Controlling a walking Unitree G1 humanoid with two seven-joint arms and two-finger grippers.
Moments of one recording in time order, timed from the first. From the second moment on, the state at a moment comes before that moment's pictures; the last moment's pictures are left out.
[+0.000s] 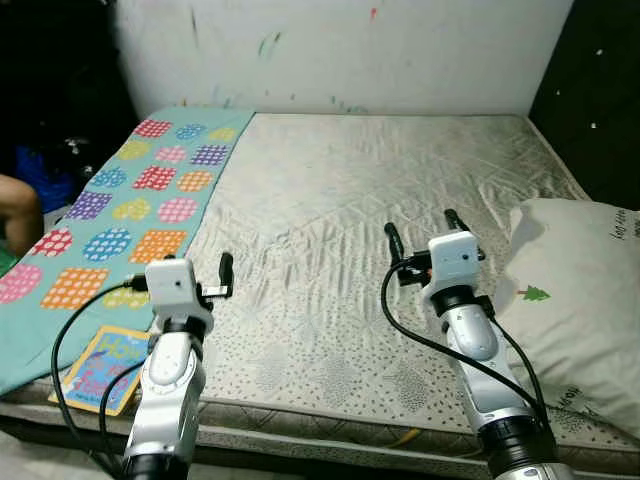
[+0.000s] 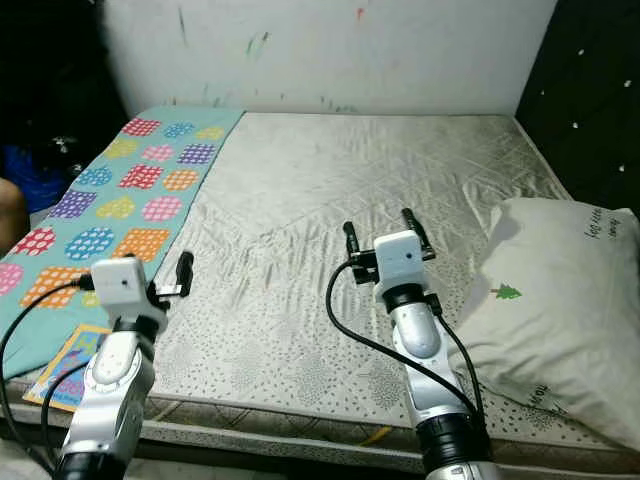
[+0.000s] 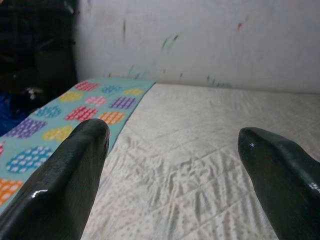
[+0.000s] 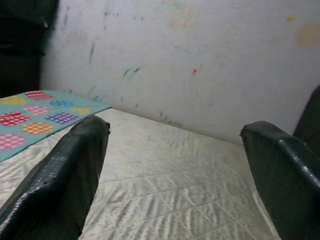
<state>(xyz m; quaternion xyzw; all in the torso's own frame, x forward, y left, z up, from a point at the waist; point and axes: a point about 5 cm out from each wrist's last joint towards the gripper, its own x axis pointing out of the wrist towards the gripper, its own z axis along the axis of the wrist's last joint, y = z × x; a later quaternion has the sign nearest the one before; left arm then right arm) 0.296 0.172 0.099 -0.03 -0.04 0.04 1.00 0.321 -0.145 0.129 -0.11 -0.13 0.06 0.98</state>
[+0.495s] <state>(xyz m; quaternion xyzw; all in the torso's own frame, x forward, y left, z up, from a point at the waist) 0.295 0.176 0.094 -0.03 -0.03 0.04 1.00 0.324 -0.140 0.135 -0.11 -0.14 0.07 0.98</state>
